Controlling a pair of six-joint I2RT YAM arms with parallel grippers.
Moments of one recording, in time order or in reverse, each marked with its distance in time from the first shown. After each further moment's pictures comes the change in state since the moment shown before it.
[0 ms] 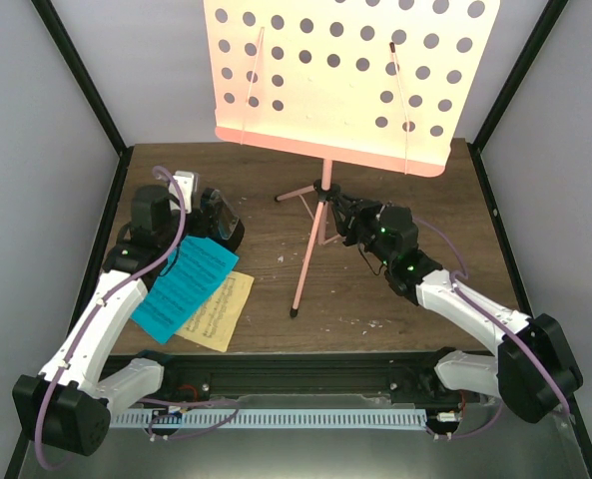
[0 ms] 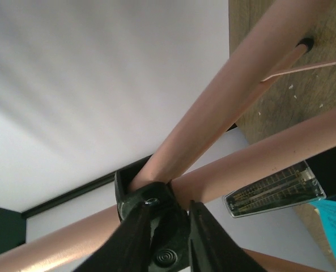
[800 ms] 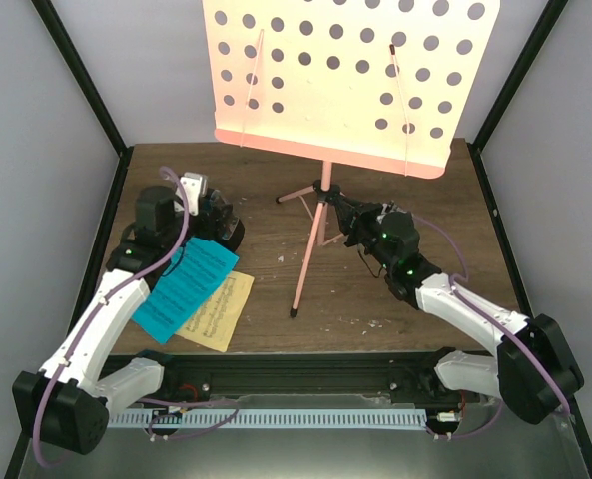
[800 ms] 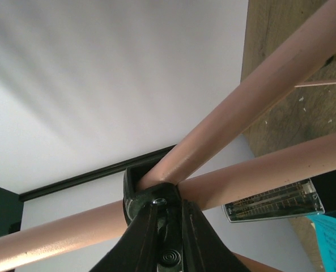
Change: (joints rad) left arm -0.016 0.006 -0.006 0.015 0.071 -0.004; right arm 0.006 -0.006 -0.042 0.084 0.027 -0.082
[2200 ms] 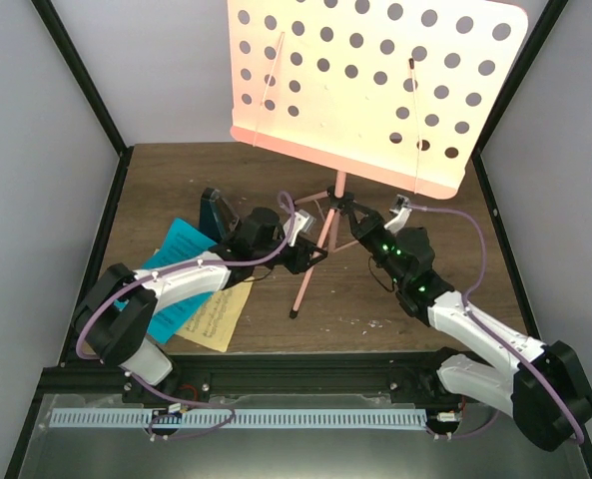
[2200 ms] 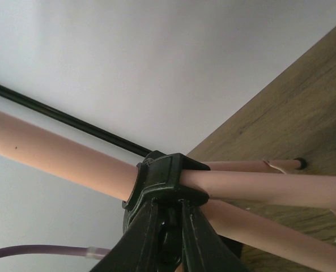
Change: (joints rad) left arm -0.471 0.528 -0.038 0.511 0.277 -0.213; right arm -0.002 -0.150 -0.119 0.040 0.032 -0.750
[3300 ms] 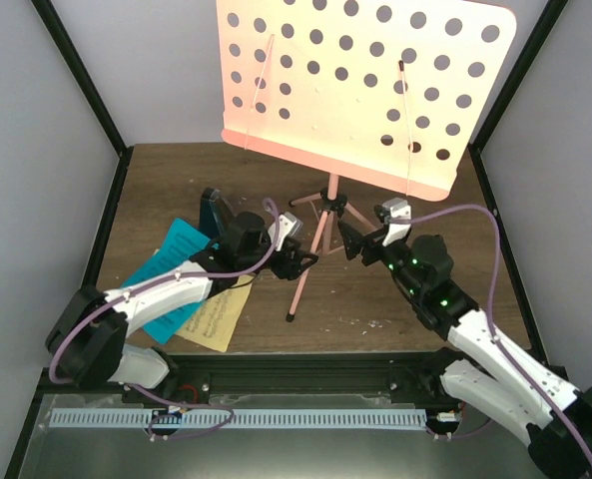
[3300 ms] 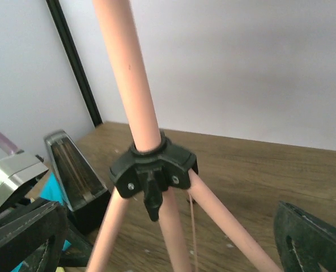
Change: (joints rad) left arm 0.001 -0.177 -0.074 -0.094 -0.086 0.100; right arm 0.003 -0.246 0.035 -0.322 -0.029 -0.943
